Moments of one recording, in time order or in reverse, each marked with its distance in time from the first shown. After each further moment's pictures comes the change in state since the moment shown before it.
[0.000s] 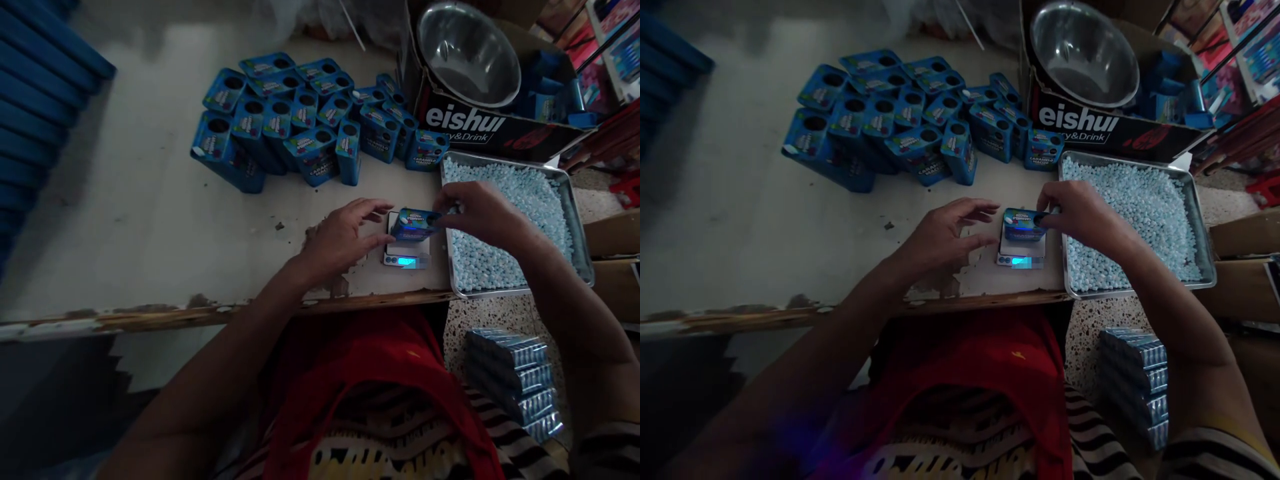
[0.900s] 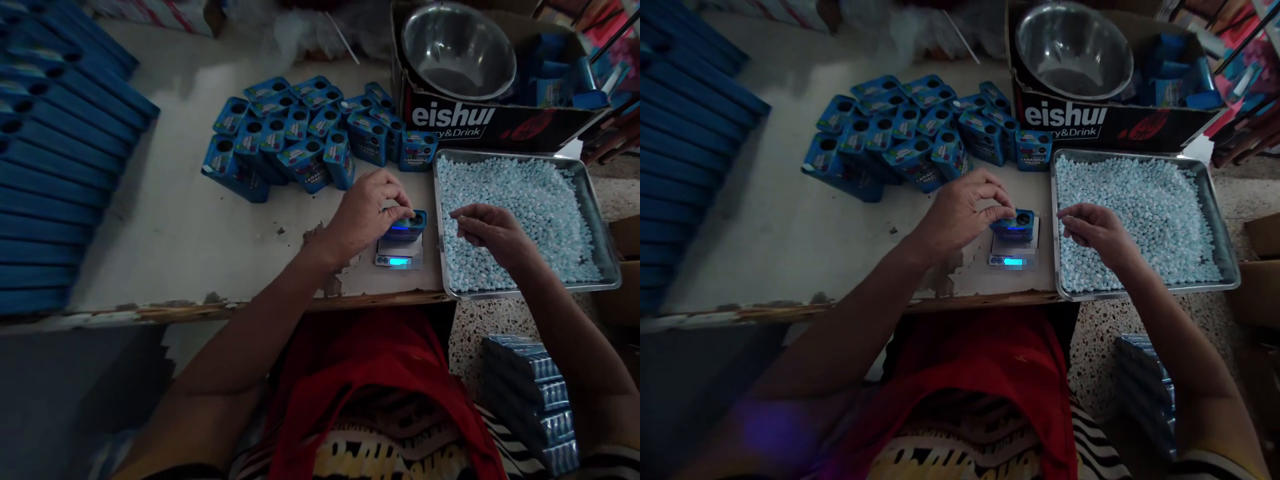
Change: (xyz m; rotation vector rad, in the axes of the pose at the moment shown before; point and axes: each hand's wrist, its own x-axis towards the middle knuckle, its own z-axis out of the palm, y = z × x) left_hand 0.050 0.062 0.026 0.297 0.039 0.154; right_hand -0.058 0.075 0.031 0.913 0.113 0.254
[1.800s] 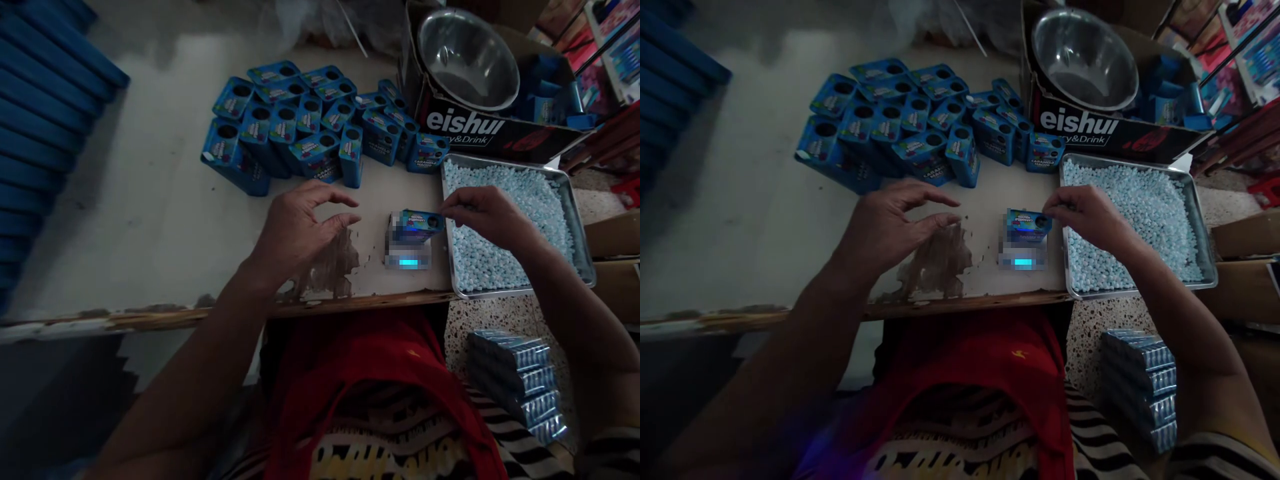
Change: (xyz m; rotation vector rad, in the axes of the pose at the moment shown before) left_hand -0.071 -0.055 -0.065 -0.051 0.160 -0.204; right_hand 0.024 -0.068 0.038 -0.677 -0.105 -0.229
